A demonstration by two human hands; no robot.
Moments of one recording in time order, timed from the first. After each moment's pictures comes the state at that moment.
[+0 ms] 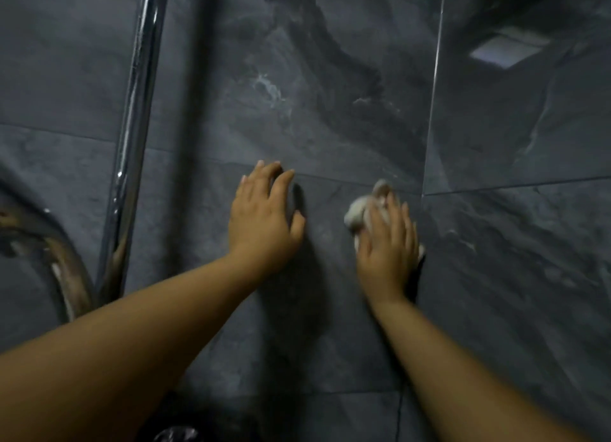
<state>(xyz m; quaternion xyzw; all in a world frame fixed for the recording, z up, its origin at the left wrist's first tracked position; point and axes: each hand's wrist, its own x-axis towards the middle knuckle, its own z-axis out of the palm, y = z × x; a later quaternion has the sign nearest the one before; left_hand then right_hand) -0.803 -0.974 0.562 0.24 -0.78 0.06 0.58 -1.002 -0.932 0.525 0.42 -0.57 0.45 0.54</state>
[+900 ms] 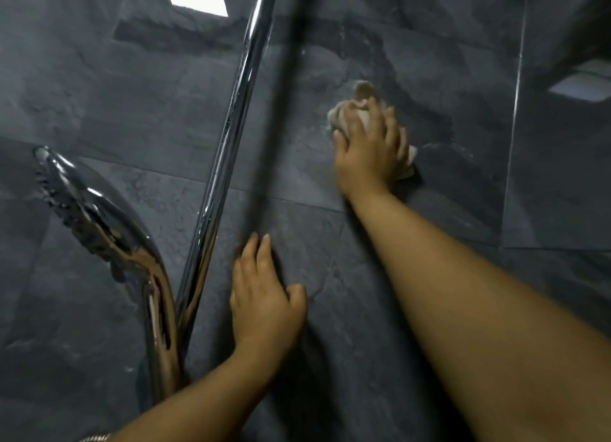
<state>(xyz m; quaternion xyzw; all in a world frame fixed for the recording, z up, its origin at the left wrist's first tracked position) -0.763 -0.983 0.507 0.35 -0.66 -0.12 0.65 -0.875 -0.995 0.701 0.48 -0.54 0.42 0.54</state>
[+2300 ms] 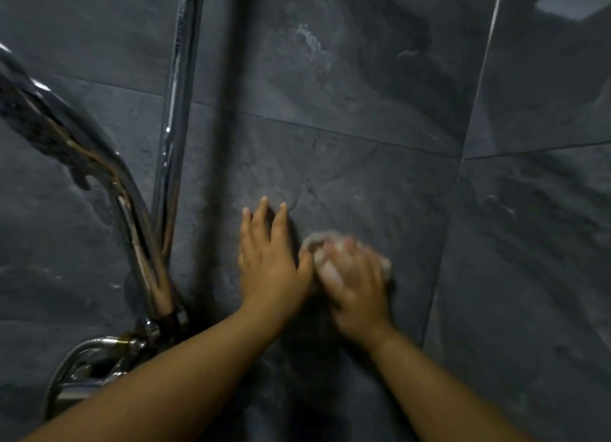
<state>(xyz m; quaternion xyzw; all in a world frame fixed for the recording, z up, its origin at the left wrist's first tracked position) -0.787 -0.957 0.456 0.34 -0.74 -0.11 0.56 -0.965 -0.947 0.411 0.63 -0.48 0.27 0.55</state>
